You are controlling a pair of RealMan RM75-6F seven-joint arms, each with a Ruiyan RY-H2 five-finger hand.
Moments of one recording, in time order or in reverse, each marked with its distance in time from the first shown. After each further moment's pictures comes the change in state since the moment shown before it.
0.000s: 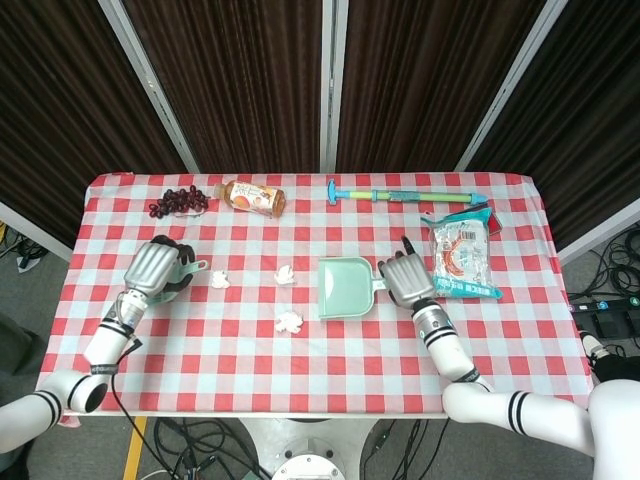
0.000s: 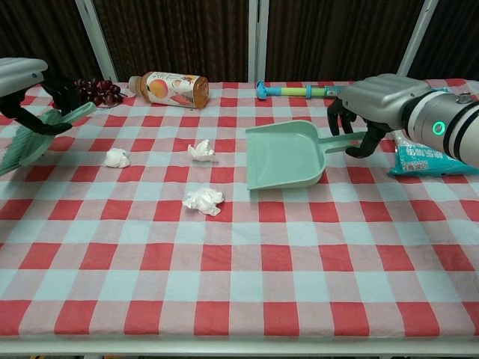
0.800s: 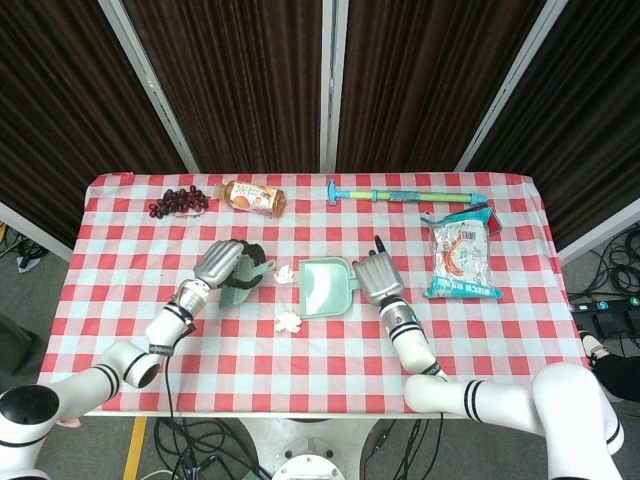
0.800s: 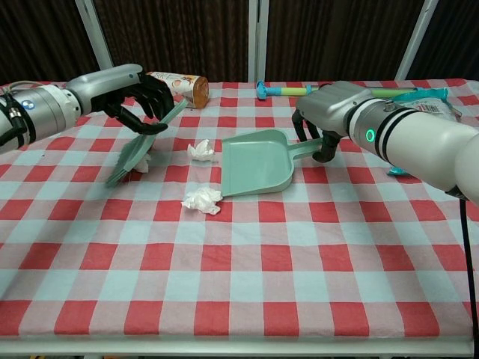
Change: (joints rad) left arm -0.194 -0.179 -0.023 0.115 0.086 -0.103 -0.428; right arm 0.160 -0.157 -0.012 0.106 0.182 0.043 -0.166
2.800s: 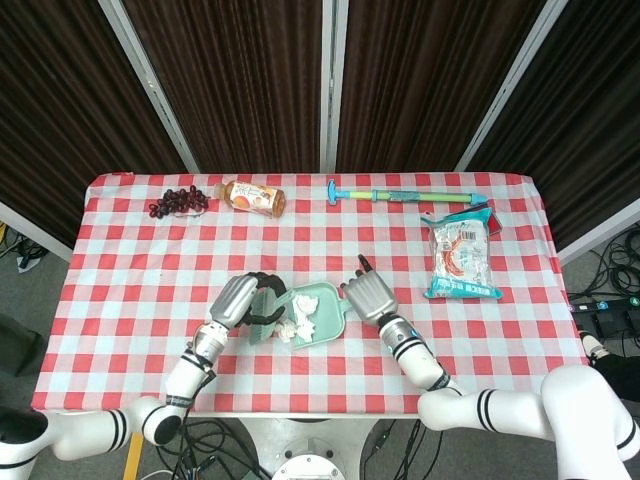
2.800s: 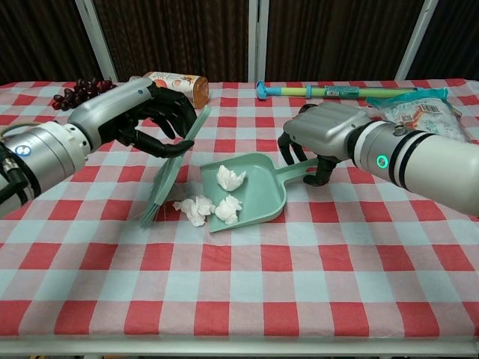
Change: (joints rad) left arm 0.149 -0.035 0.000 -0.425 -0.161 0.220 0.318; right arm -0.028 0.043 -0.103 -0.071 -0.189 -0.042 0.147
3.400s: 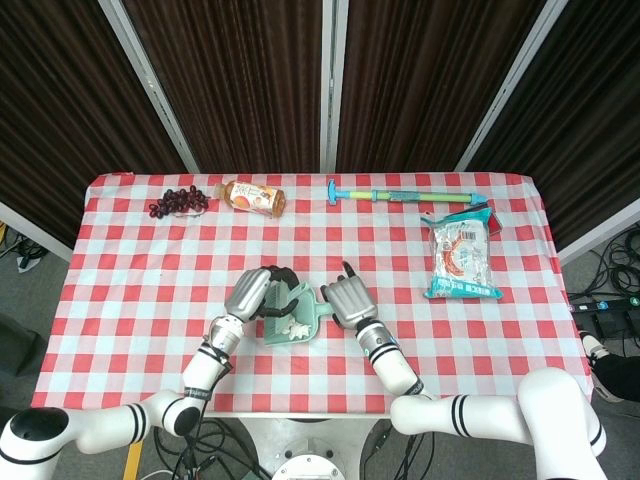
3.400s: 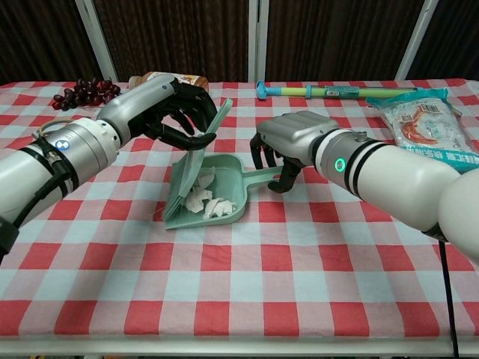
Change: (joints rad) left arm -0.036 -0.079 -0.082 0.064 -0.033 -0.051 0.013; right arm 0.016 -0.122 0.094 0.006 0.121 0.034 0.036
